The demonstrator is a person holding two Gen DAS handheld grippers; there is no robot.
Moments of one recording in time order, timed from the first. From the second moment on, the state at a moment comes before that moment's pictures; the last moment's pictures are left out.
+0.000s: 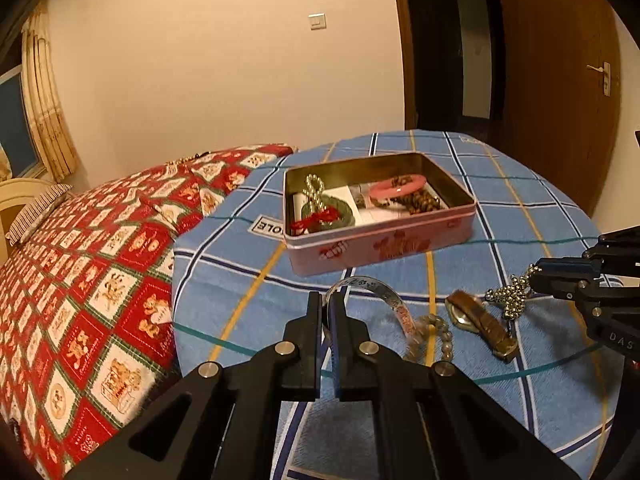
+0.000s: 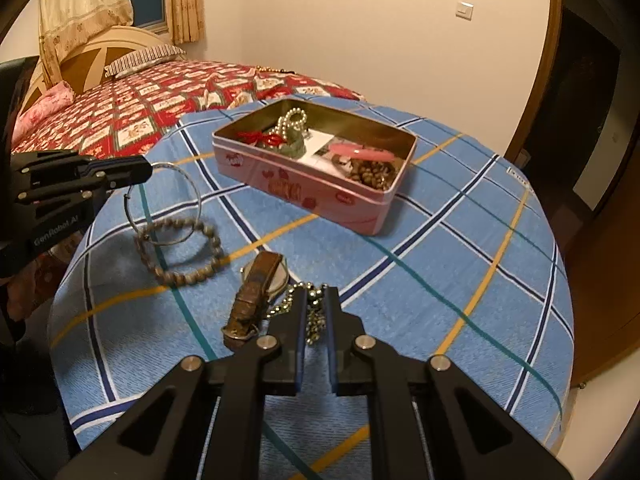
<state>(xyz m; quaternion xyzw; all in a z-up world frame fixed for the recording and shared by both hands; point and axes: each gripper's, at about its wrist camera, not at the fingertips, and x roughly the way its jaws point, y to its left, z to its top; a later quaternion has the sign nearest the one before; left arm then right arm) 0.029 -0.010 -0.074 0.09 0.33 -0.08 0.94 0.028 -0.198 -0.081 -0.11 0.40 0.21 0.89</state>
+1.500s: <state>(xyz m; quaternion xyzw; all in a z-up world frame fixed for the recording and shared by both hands) 0.058 -0.011 -0.046 0.12 0.30 -0.05 0.95 0.041 -0.198 -0.041 -0.12 0.35 0.20 0.91</state>
